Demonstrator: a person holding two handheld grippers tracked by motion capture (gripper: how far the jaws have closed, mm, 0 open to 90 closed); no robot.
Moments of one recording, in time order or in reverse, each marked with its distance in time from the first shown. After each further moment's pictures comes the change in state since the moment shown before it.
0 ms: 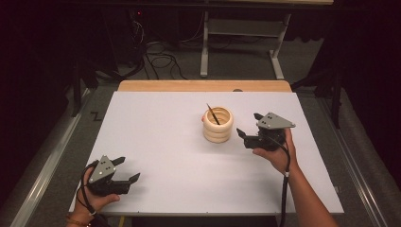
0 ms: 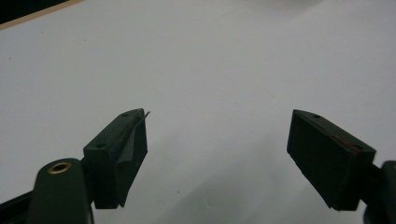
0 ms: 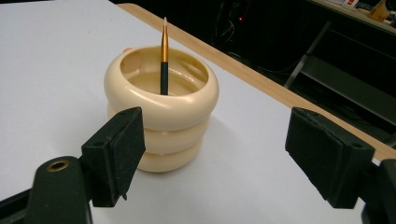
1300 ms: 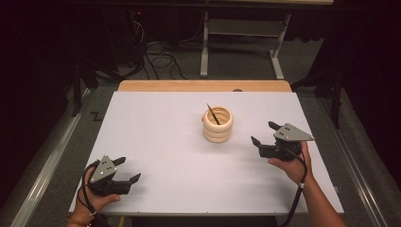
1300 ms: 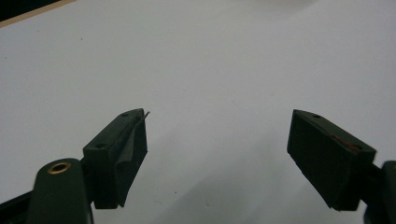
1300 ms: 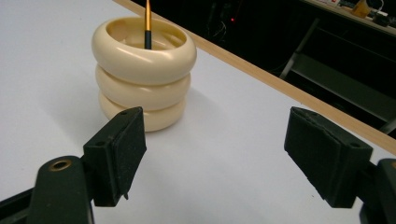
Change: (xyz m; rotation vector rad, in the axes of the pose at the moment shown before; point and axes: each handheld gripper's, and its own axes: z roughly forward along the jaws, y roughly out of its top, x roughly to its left) left arm -0.001 0.001 0.001 0.009 -0.003 0.006; right arm -0.015 -0.038 -0.031 -0.020 -0.028 0.010
